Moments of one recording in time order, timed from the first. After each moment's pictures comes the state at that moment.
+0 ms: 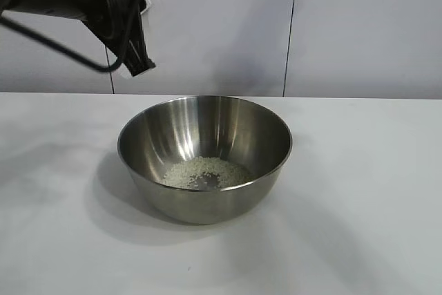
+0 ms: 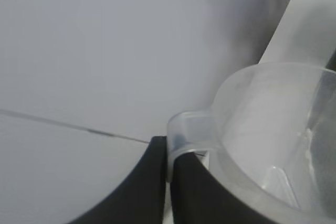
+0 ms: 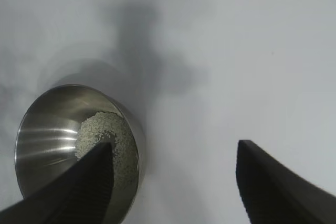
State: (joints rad) left arm -0.73 1.66 -0.98 -1.32 -0.63 1.90; right arm -0.02 1.78 -1.84 0.30 1.24 -0.02
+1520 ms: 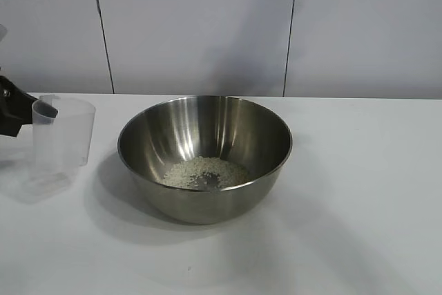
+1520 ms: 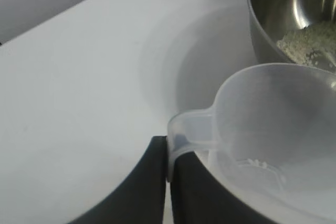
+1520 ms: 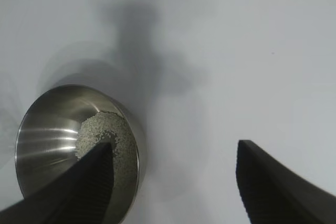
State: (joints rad) left arm 0.11 1.90 -0.87 -1.70 0.66 2.44; right arm -0.02 1.78 -1.84 0.30 1.24 -0.02
